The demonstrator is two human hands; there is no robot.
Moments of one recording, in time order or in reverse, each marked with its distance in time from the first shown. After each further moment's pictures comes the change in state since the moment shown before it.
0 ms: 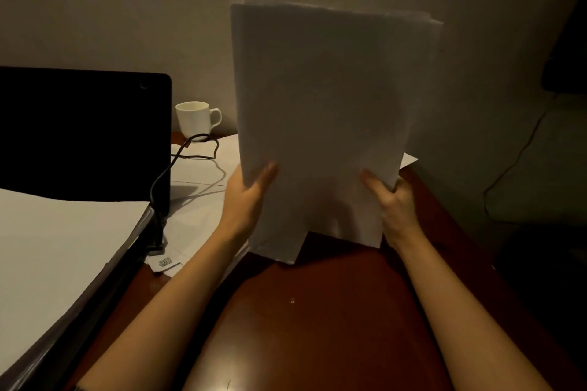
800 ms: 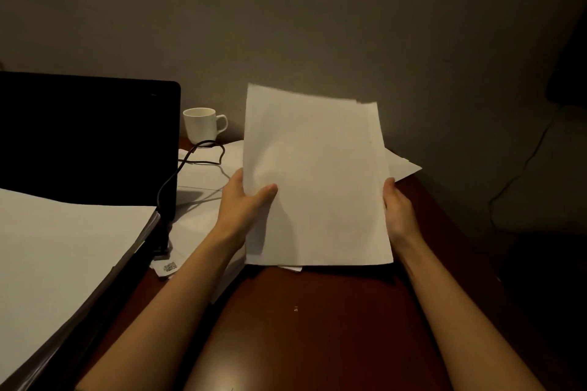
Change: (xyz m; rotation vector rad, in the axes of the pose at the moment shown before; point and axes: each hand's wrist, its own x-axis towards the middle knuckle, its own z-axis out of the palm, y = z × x) left_hand 0.012 -0.012 -0.016 0.172 0.051 -0.229; right_hand 0.008 0.009 -0.006 -0.232 -0.011 0.162
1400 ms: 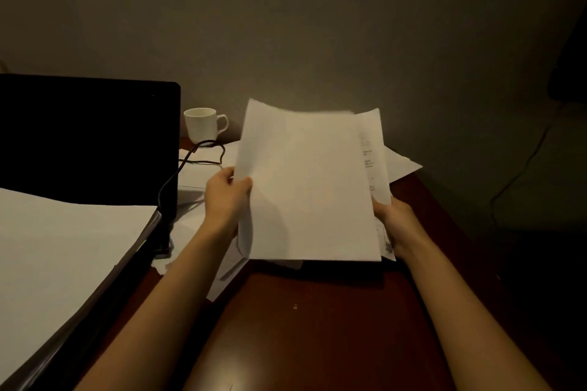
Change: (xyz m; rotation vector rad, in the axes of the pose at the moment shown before) left_hand -0.002 0.021 -0.002 0.113 0.238 -0.070; right_hand 0.005 0.008 -0.007 0.012 -0.050 0.216
